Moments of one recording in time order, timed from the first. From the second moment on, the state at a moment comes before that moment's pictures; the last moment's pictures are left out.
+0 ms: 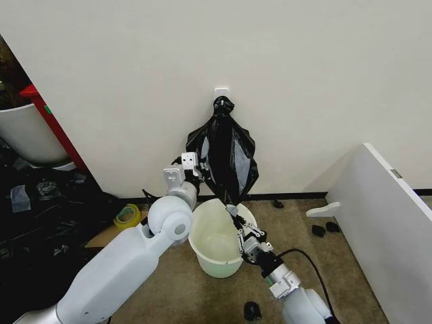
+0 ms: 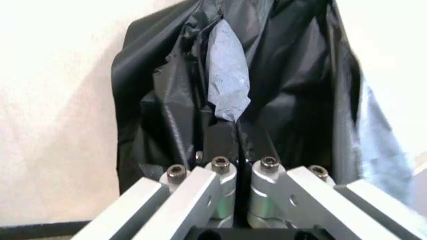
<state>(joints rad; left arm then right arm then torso) 0.69 -1.08 0.14 -1.98 -0.98 0.31 -0.72 -1.48 1.23 0.26 1.96 -0.38 0.34 -0.03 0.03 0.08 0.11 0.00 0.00</state>
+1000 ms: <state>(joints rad) 0.75 -1.04 0.12 -2.00 -0.93 0.28 -0.70 -1.12 1.24 0.16 1.94 0.56 -0.09 0.07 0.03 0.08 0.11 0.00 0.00</state>
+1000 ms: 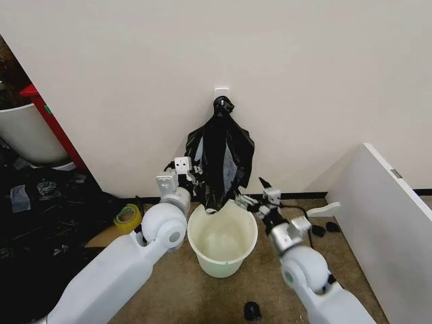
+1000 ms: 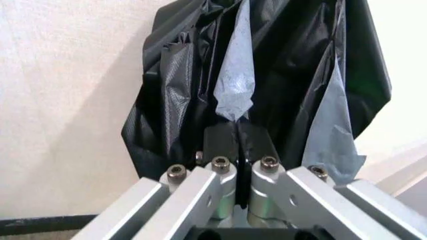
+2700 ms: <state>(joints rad) 0.96 -0.89 -0.05 -2.20 -0.91 0.25 -0.64 -1.30 1.21 0.21 2.11 0.58 -0.03 0.03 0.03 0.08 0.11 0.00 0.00</state>
